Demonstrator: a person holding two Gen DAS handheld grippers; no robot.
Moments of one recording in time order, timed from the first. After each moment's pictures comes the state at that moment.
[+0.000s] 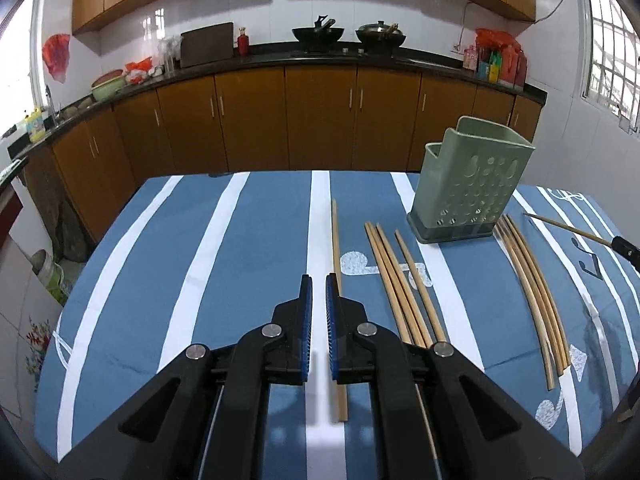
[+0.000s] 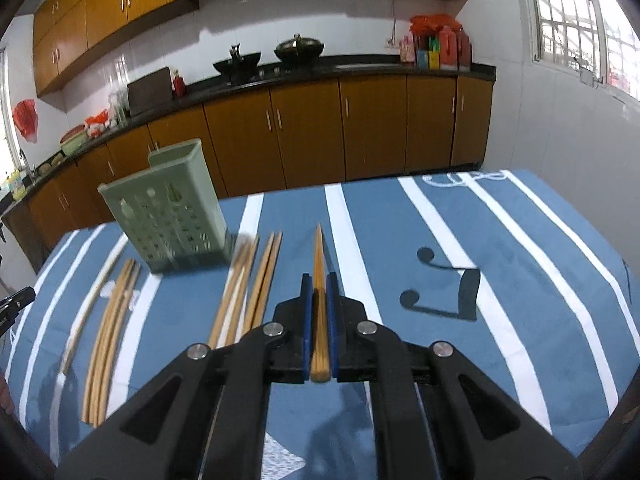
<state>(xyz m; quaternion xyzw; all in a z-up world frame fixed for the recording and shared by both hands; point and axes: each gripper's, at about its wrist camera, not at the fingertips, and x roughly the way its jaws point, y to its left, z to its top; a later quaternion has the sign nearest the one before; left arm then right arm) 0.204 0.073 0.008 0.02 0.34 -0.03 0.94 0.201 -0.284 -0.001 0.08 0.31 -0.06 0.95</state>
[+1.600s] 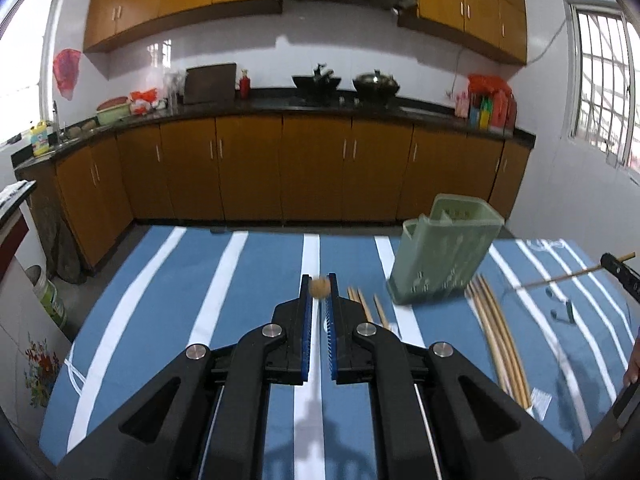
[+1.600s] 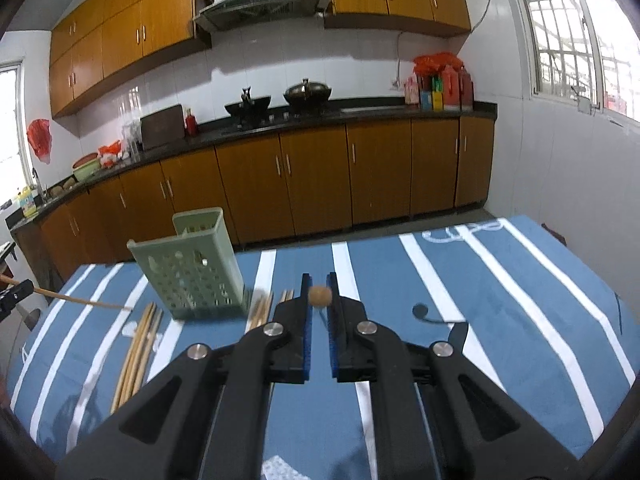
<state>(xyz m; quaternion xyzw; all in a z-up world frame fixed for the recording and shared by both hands) 0.189 0.077 0.069 -0.01 0.26 -0.04 0.96 0.186 -0.289 0.050 0.08 0.23 -0.05 0.97</state>
